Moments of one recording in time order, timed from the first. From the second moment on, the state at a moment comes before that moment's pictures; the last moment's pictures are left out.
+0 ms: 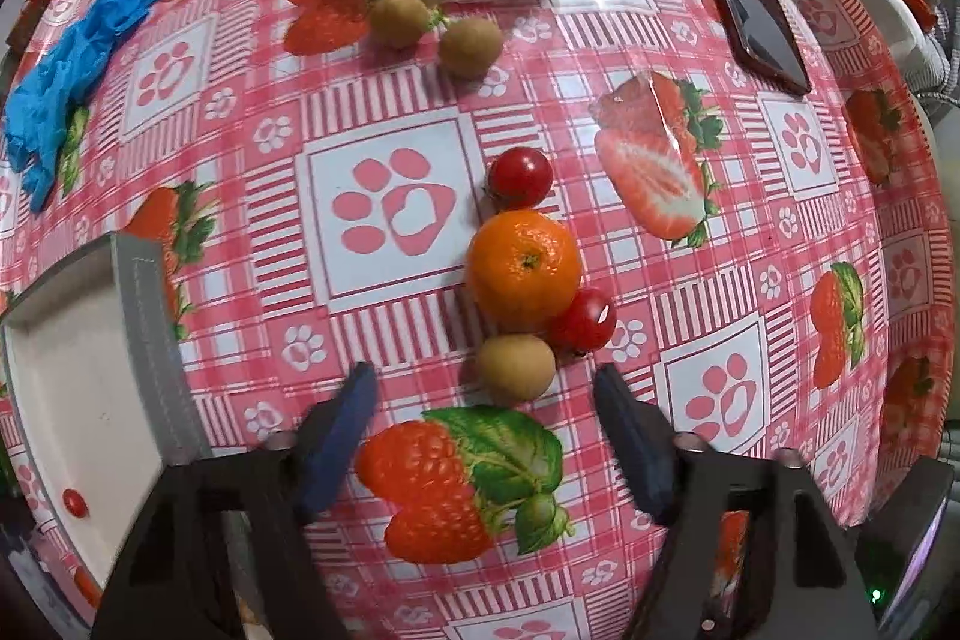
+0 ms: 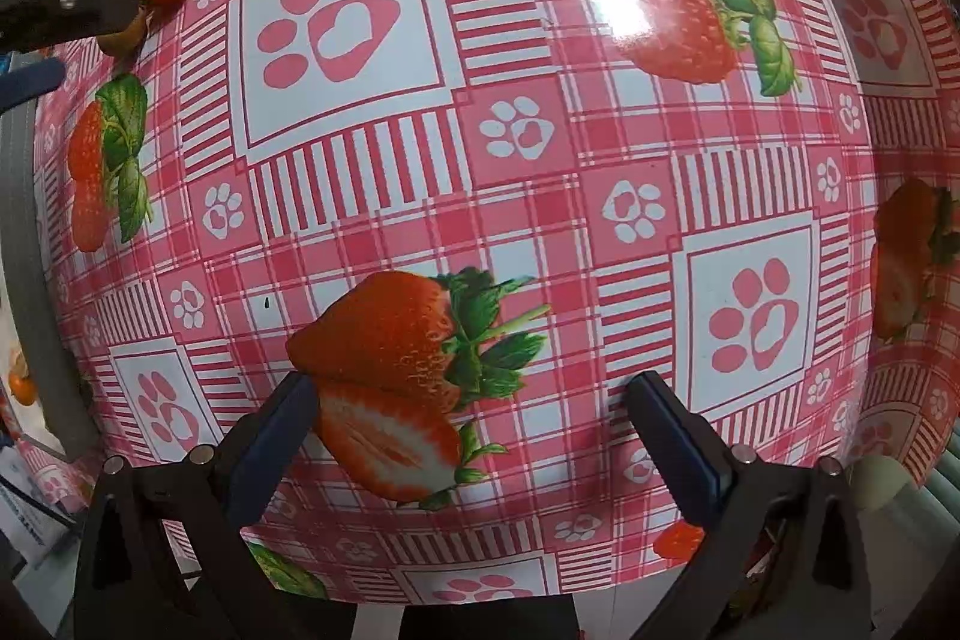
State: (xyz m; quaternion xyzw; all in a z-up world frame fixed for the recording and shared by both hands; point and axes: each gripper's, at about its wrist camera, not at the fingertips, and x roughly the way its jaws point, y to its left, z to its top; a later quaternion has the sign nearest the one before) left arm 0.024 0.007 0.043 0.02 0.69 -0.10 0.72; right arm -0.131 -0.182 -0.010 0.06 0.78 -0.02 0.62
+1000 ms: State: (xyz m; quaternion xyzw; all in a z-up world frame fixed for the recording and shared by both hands) left arm -0.013 0.028 0.022 0.03 0.70 -0.12 0.70; right arm -0.112 -0.182 -0.013 0.06 0.79 -0.03 0.61
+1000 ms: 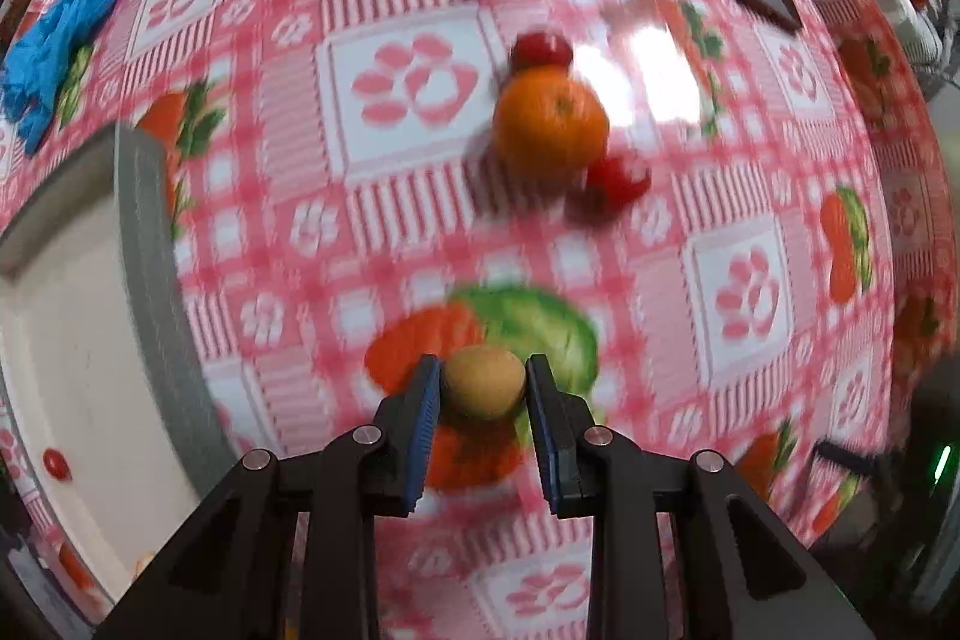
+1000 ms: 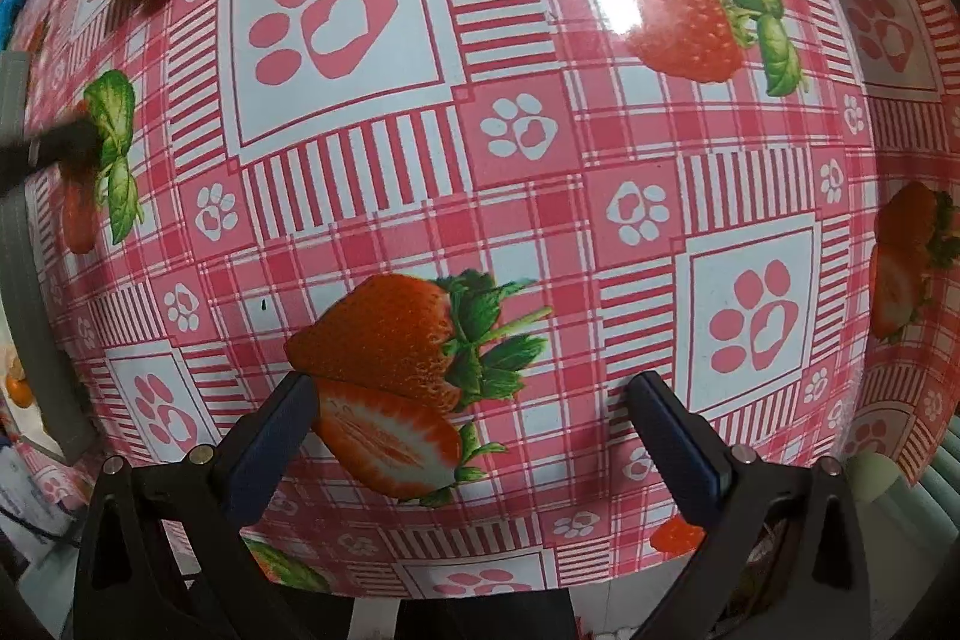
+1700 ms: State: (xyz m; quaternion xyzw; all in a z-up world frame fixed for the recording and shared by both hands) left arm -0.081 0.112 0.073 -0.01 0.69 -0.10 0.72; right arm 0.035 -0.078 0.014 0.02 0.70 0.06 0.71
